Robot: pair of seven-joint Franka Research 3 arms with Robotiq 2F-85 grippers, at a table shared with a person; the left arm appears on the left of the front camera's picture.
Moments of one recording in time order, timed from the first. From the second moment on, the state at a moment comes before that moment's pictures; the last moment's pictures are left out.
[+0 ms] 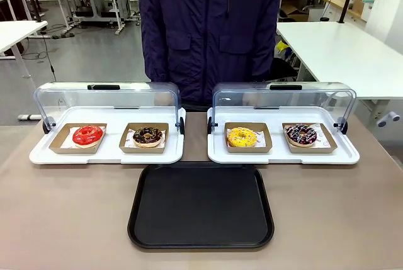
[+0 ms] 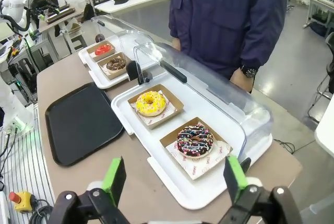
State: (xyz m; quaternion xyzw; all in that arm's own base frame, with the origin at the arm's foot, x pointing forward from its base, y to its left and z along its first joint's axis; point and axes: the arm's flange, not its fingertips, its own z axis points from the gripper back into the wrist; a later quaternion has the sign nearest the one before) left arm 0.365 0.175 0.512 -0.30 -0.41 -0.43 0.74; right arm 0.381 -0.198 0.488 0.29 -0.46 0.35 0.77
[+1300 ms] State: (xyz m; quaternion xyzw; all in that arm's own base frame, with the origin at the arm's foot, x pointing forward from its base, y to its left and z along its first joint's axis) left arm 0.365 0.176 0.512 -0.30 -0.41 -0.43 0.74; right arm 0.381 -0.198 0.488 0.29 -0.46 0.35 0.77
